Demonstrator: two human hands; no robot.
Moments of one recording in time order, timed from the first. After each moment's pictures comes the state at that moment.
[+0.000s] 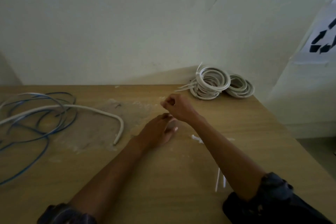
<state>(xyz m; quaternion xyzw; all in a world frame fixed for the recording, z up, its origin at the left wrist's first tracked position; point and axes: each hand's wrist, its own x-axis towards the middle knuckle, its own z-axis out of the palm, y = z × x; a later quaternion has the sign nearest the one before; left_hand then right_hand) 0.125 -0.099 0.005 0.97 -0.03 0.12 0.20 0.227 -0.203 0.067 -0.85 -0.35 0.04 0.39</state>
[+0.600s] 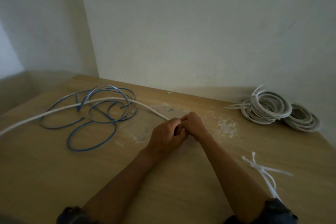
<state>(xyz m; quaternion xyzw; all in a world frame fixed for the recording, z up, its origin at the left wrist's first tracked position) 0.019 -0.029 0.023 0.90 0.12 0.34 0.26 0.149 -0.092 0.051 -0.86 -0.33 0.16 0.36</state>
